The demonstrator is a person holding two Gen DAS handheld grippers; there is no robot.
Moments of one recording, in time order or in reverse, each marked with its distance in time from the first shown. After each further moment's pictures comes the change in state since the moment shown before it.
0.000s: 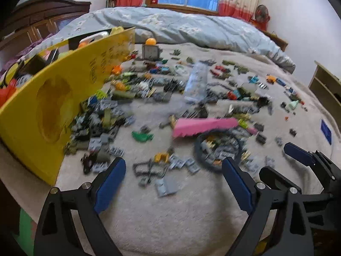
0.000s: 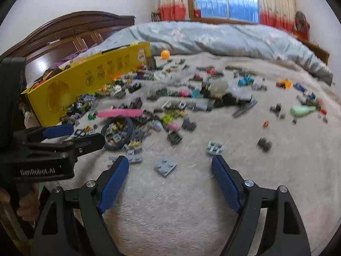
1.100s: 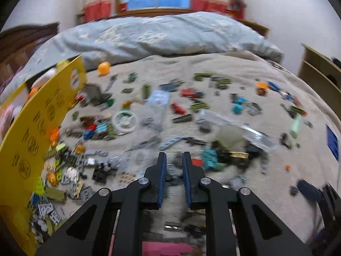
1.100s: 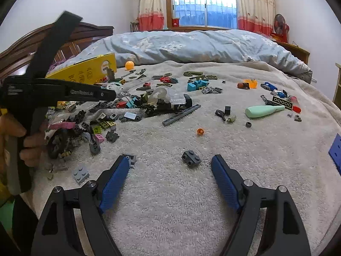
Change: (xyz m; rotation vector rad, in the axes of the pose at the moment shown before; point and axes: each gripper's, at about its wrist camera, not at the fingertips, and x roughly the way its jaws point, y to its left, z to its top) left arm 0.076 -0.079 0.092 0.204 0.002 -0.068; right arm 0.010 -0.072 -0.006 0.074 -0.044 -0.103
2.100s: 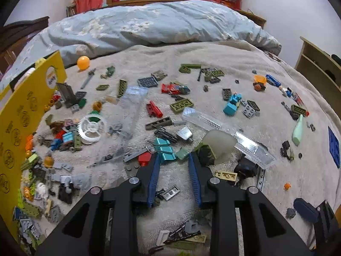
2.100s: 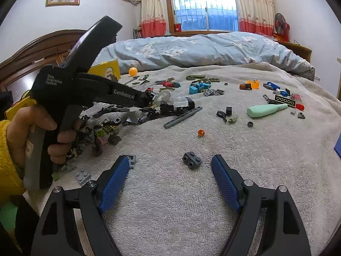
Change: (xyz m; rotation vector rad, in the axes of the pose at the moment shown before) left arm 0.044 -0.019 0.021 -0.029 0.076 -0.006; right arm -0.001 -0.004 -0.003 0.019 -0.034 0.037
